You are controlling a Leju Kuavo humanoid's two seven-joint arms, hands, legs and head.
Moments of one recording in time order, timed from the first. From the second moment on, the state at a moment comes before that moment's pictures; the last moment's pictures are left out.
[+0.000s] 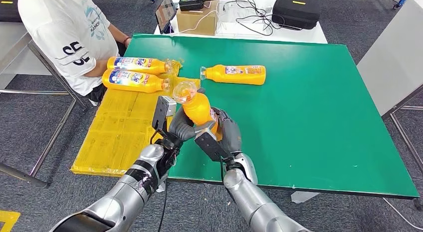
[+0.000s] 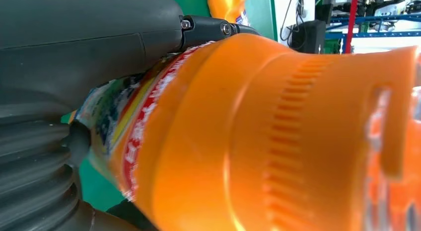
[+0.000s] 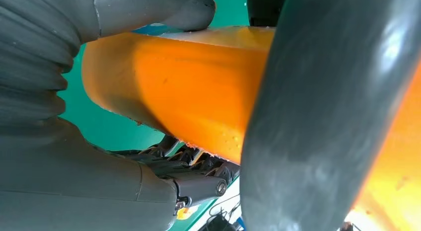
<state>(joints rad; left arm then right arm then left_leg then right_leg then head) -0.60 -0.29 -0.18 -0.62 0.12 -0.17 -0.48 -0.53 0.32 0.33 -0.58 0.47 -0.55 -0.46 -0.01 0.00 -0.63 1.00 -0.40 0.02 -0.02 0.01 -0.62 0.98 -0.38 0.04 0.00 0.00</state>
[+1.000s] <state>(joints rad) -0.58 -0.29 -0.19 -0.64 0.16 -0.02 -0.55 -0.54 0.34 0.47 -0.52 0.34 -0.55 -0.44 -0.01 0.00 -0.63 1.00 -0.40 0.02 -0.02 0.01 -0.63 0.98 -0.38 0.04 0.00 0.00</state>
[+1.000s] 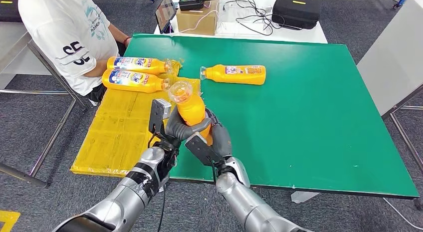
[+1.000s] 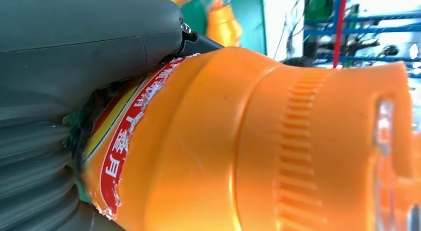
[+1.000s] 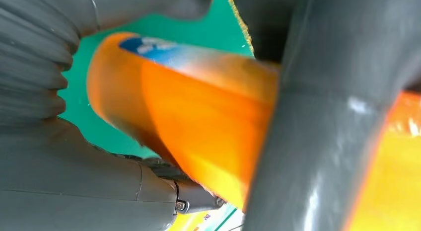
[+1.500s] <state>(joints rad) -0.58 -0.24 -0.12 -0.72 0.15 0.17 -0.63 -0.50 0.29 0.40 -0.60 0.28 -0.56 -0.47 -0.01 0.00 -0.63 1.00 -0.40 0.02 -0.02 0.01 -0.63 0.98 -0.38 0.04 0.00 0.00</state>
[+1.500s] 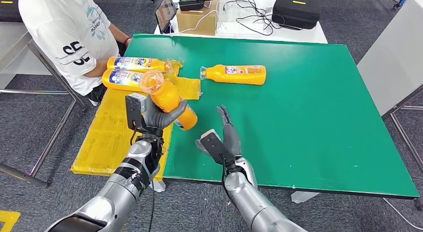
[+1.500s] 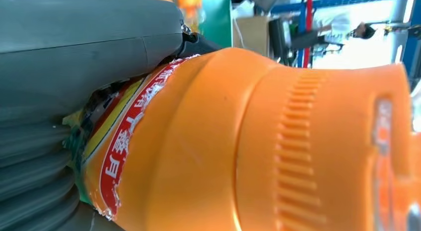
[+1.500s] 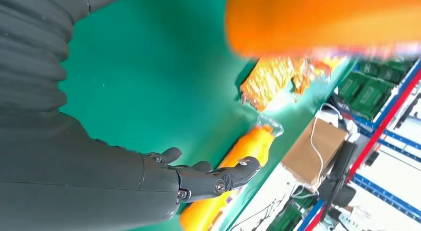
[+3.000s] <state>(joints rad) -0.79 0.10 -0.56 -0.31 -1.16 0.28 -0.29 -0.48 0.23 0.29 -0.76 0.20 -0.38 -0.55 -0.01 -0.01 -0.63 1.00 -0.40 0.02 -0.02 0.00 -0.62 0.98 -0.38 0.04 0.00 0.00</state>
